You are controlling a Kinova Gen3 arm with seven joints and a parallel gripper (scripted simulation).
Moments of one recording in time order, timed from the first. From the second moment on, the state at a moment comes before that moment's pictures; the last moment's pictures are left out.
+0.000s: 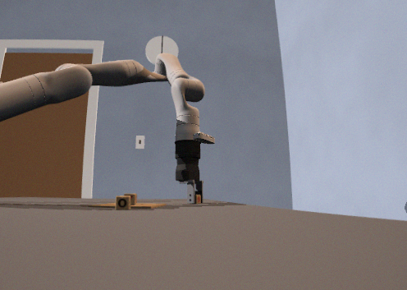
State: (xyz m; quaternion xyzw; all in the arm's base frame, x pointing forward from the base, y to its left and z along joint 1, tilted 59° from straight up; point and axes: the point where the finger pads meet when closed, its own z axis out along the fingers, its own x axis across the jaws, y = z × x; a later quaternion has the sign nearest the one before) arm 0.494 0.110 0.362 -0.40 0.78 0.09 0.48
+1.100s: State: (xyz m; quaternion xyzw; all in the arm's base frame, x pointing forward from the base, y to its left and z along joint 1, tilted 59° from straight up) arm 0.494 0.110 0.362 -0.40 0.78 0.09 0.48
